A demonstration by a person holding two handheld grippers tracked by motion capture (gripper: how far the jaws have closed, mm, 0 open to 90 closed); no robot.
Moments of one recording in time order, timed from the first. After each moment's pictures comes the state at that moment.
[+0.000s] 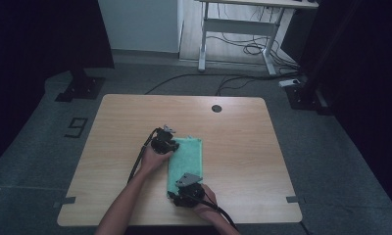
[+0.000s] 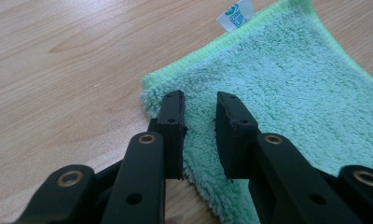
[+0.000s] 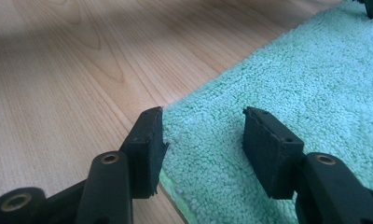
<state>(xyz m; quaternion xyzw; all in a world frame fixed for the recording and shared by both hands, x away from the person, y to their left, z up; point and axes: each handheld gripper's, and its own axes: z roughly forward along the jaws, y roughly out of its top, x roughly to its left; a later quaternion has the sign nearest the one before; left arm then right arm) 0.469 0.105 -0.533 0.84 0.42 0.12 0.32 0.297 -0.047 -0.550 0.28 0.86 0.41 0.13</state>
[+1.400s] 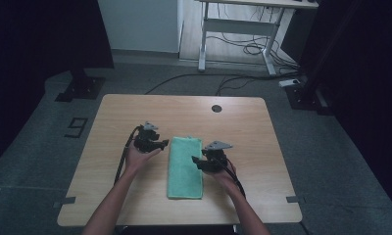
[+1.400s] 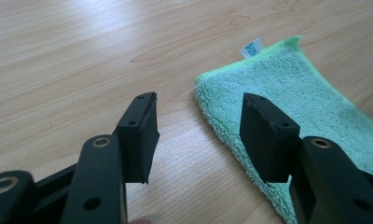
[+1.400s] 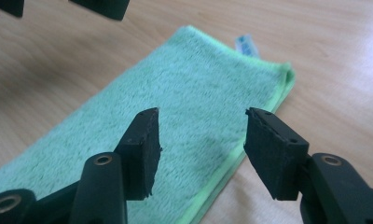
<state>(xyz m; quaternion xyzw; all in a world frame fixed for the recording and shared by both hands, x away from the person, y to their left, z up) 0.446 0.156 -0.499 0.80 0.45 0.14 0.38 0.395 -0.122 -0.525 0.40 0.79 0.44 0.15</state>
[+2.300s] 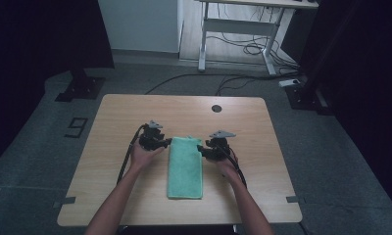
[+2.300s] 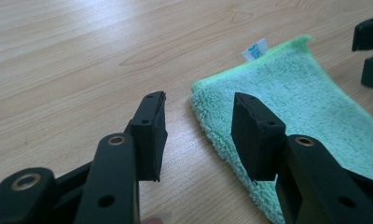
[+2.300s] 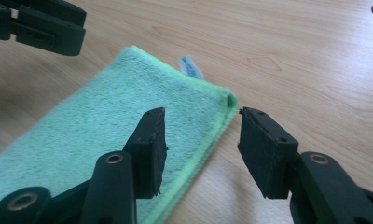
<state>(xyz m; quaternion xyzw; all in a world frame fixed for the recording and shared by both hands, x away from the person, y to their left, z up) 0.462 0.142 -0.509 0.81 0.44 0.14 0.36 0.440 -0.136 -0.530 0.43 0.77 0.44 0.16</state>
